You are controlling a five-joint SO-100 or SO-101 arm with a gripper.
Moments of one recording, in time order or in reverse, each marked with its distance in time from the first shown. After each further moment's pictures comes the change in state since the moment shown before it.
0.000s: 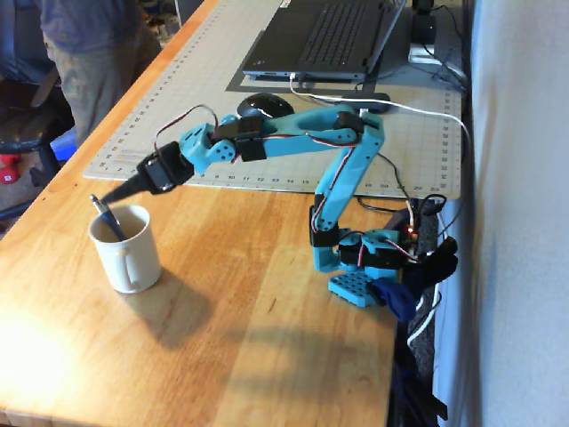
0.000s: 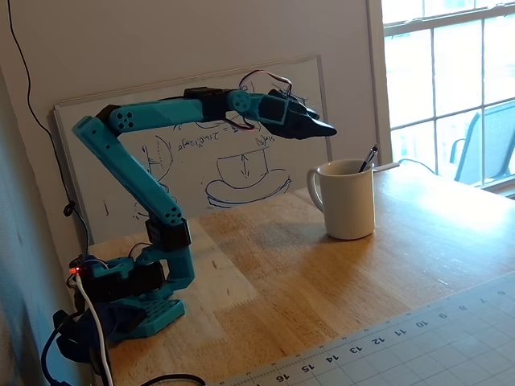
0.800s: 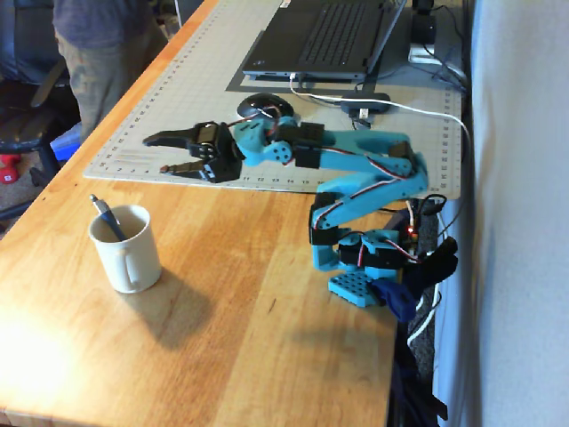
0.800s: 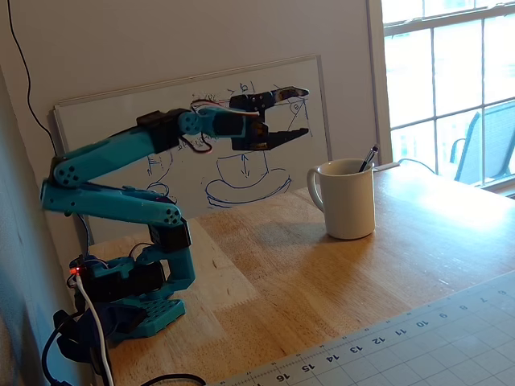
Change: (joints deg) arm 5.6 38.6 27.2 0.0 58.6
